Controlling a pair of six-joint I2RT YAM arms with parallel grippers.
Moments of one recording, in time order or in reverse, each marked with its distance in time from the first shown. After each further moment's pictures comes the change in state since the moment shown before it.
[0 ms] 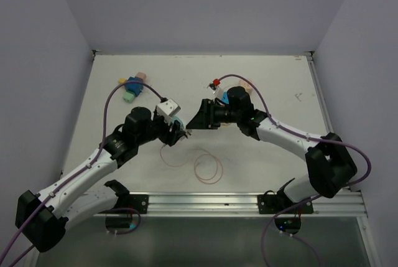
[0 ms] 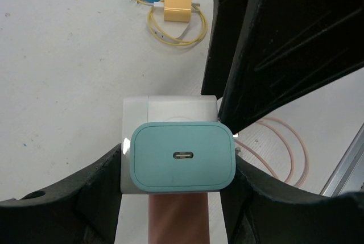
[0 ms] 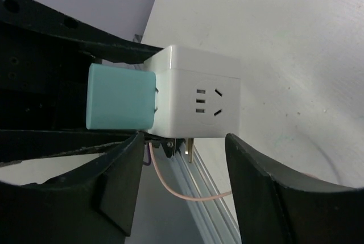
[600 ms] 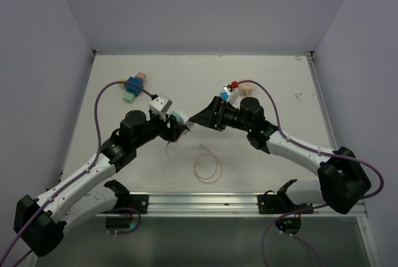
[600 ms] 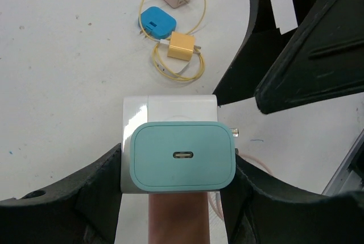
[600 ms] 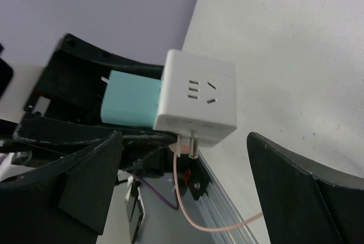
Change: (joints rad) left arm -0.001 -0.052 -0.057 0.161 -0.058 -0.174; right arm 0.001 -0.158 -0.202 0.242 0.172 0.226
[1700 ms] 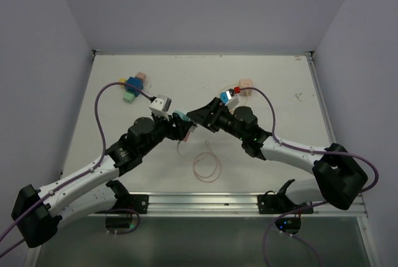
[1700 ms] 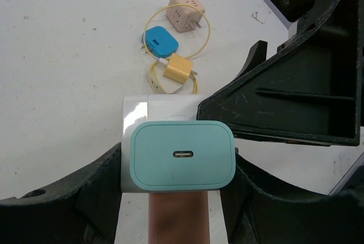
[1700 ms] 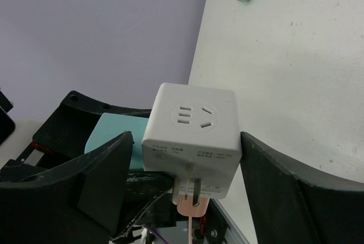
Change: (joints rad) left arm -0.159 0.018 -0.040 0.133 -0.286 -0.221; right arm 0.119 0.027 -0.061 0.188 0.332 0.154
